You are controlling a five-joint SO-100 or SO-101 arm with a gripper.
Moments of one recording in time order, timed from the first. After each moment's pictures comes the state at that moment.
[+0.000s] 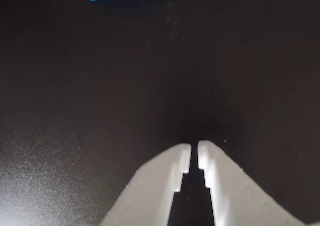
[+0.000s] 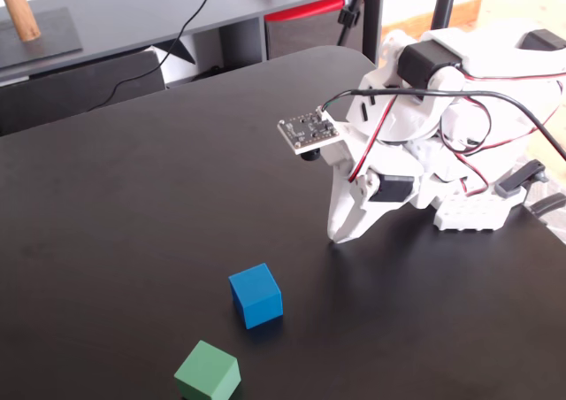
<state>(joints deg) -4.1 188.9 176.6 78.3 -81.4</state>
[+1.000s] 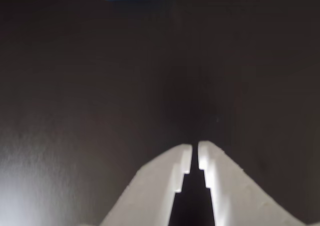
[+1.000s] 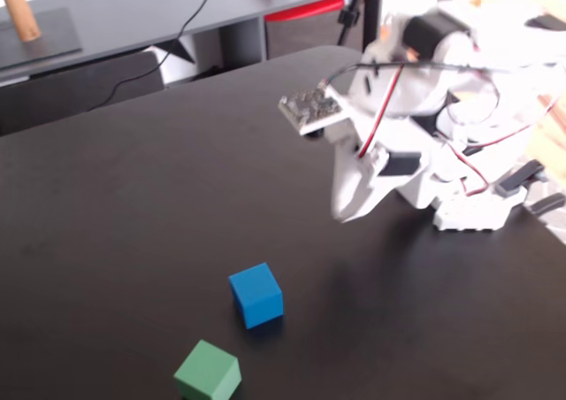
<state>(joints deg) -4.0 178.3 158.0 86.2 -84.6</state>
